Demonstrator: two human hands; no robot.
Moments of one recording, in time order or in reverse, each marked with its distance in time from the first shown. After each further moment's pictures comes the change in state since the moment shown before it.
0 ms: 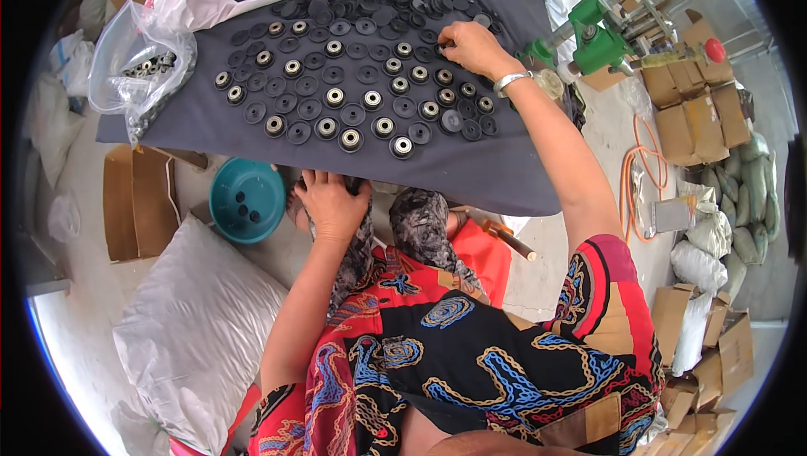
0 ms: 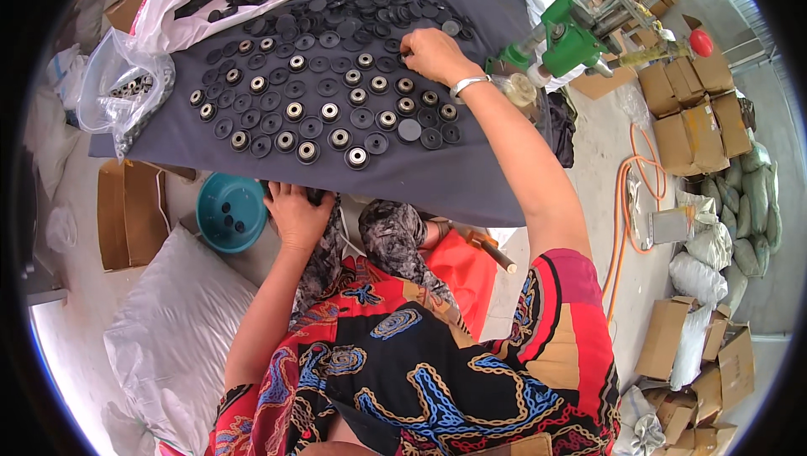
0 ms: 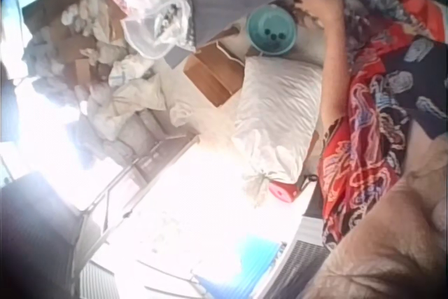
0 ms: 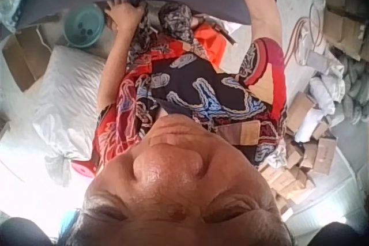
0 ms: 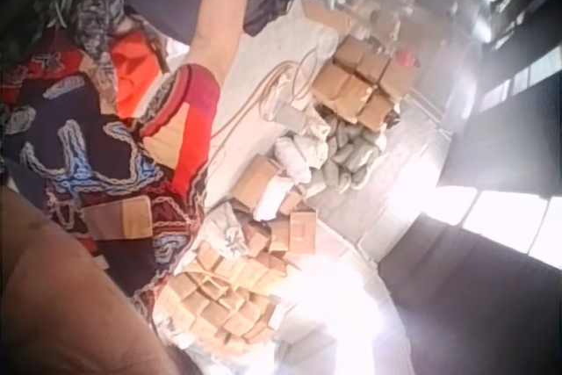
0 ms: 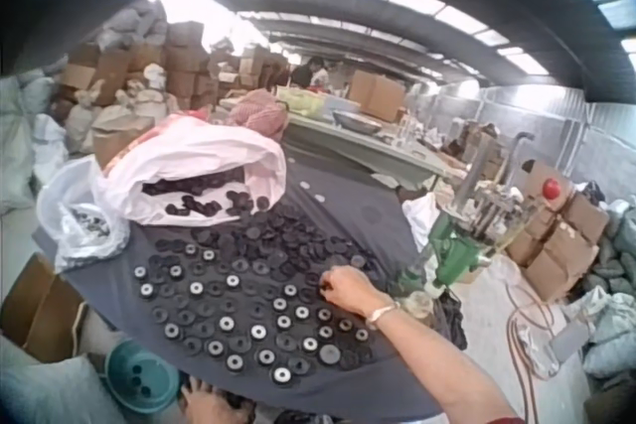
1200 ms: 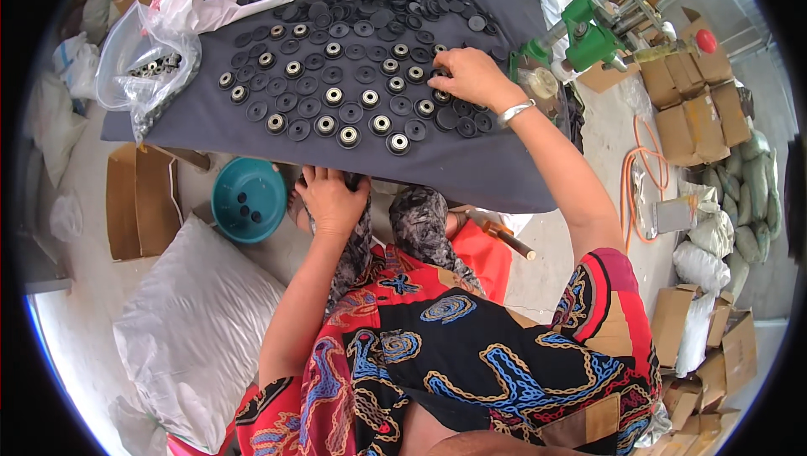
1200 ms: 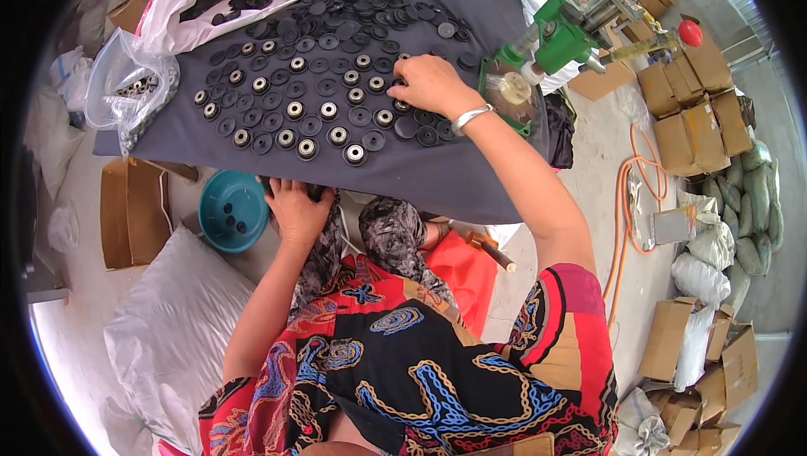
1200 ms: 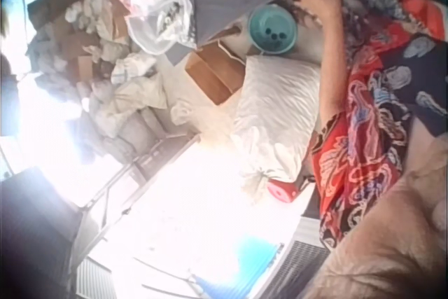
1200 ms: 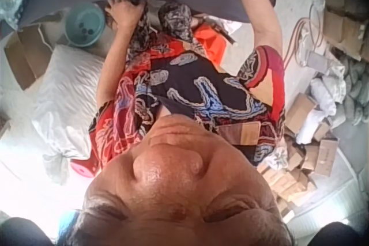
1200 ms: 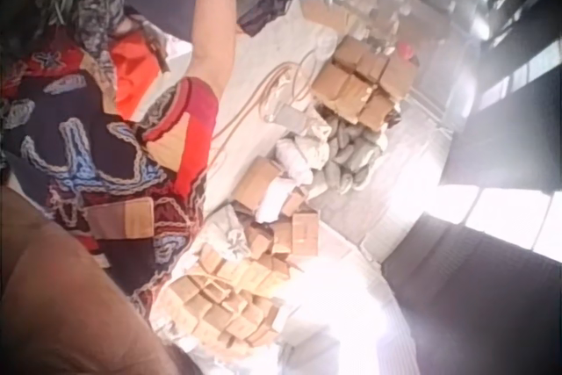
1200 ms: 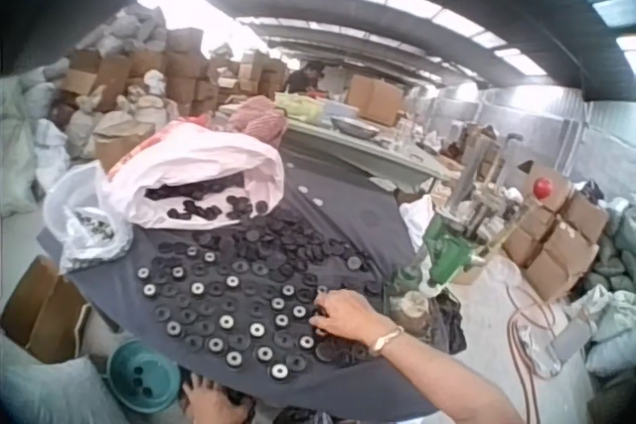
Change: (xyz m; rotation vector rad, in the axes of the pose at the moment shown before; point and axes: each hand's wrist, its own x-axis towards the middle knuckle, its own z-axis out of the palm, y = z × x) left_hand 0.001 0.000 0.004 -0.010 0.088 0.034; right_hand -0.049 -0.042 -0.010 -0.028 -0.053 -0.026
